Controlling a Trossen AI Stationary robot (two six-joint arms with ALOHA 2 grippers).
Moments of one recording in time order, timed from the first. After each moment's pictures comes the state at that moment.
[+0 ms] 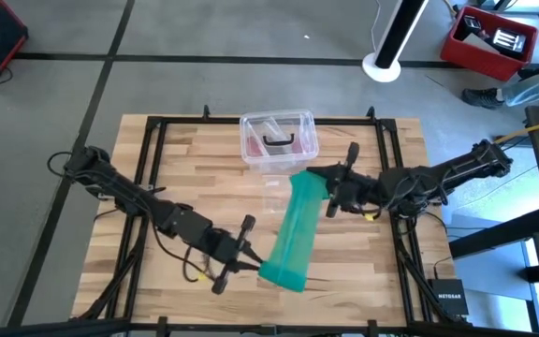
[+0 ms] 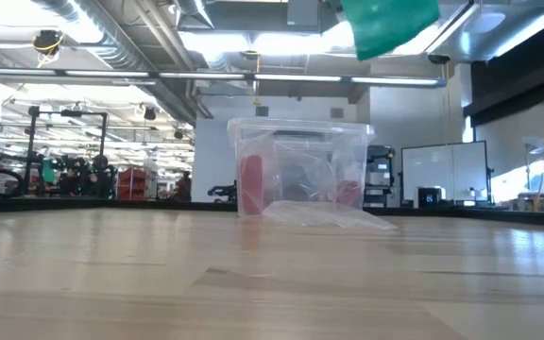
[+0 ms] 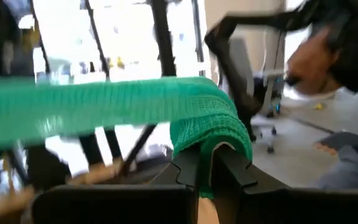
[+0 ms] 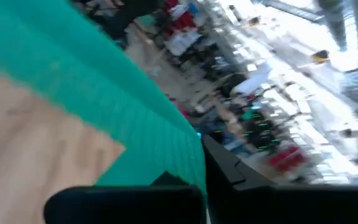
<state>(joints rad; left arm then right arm) -0.52 1.49 1.11 0.44 -0.11 0.15 0.35 1.08 1.00 0.06 0.69 -0.80</state>
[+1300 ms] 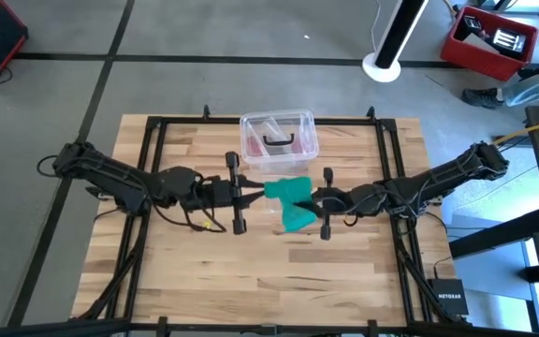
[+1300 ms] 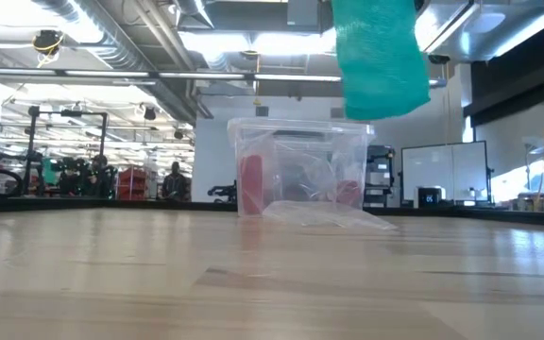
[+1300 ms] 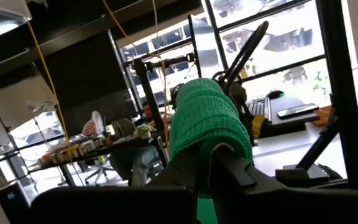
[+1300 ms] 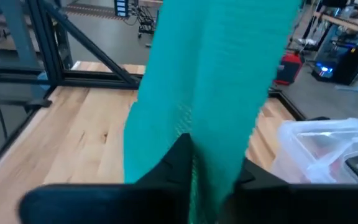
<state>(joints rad) -0.28 1.35 1.10 0.49 -0.40 0.39 0.33 1.16 0.80 0.11 0.41 0.01</state>
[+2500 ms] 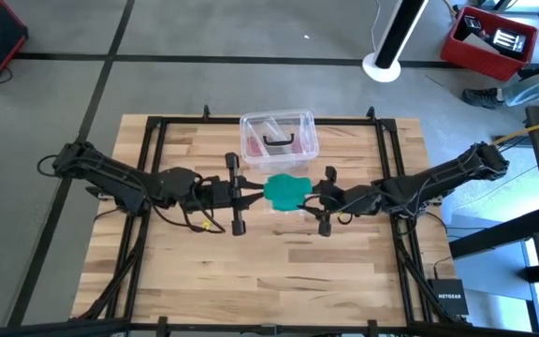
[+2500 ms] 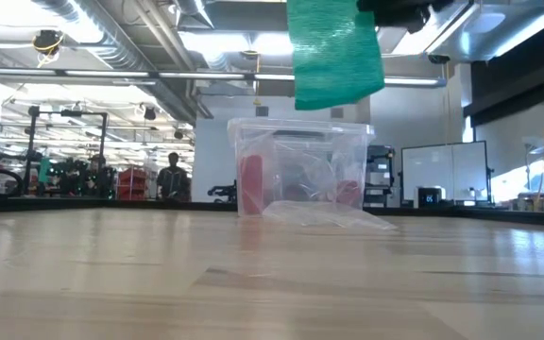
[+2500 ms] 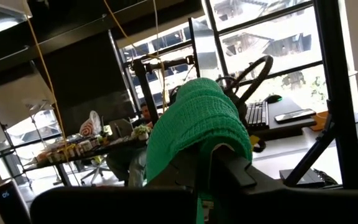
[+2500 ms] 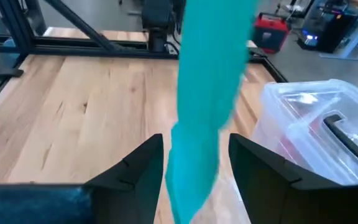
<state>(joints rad) -0.29 1.35 1.10 0.50 -0.40 0.37 0.32 1.16 0.82 -0.06 0.46 0.07</state>
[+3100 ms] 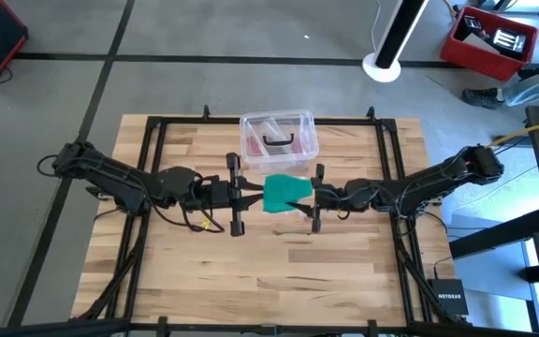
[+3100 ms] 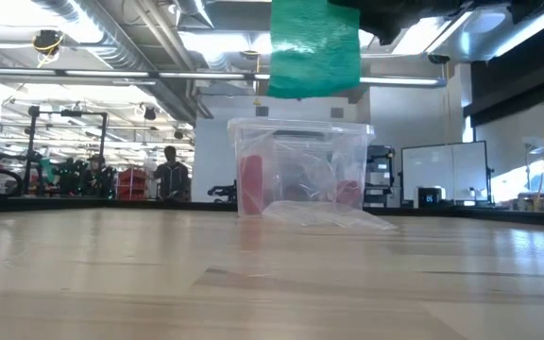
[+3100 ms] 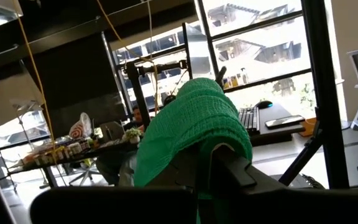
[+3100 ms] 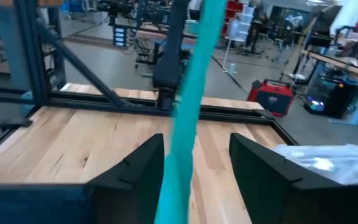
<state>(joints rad) -0.29 1.35 1.10 0.50 -0.37 0.34 0.23 1.25 0.65 0.53 0.31 -0.12</state>
